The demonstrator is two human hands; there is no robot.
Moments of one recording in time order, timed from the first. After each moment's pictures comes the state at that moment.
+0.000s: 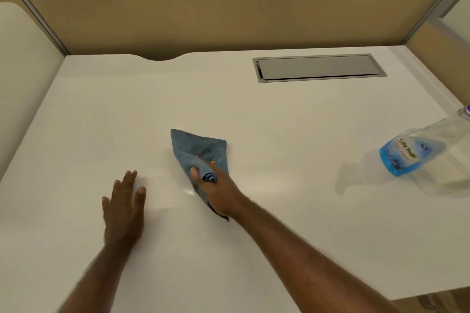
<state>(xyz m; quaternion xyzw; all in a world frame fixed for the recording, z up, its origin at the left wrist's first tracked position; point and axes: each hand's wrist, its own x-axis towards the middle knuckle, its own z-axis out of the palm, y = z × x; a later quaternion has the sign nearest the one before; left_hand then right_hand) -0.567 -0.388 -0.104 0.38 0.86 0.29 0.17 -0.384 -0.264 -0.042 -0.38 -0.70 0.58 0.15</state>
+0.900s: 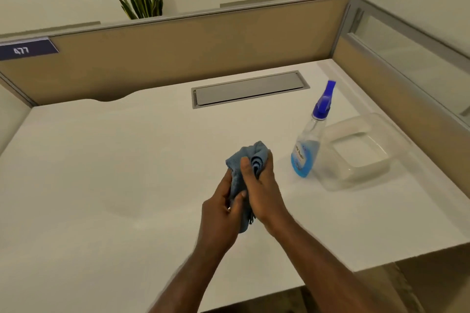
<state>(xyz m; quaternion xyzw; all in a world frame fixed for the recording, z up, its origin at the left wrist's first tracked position) -0.172 -0.281 0.025 0.47 0.65 0.49 0.34 -0.088 -0.218 0.042 -0.51 -0.56 0.55 0.35</state>
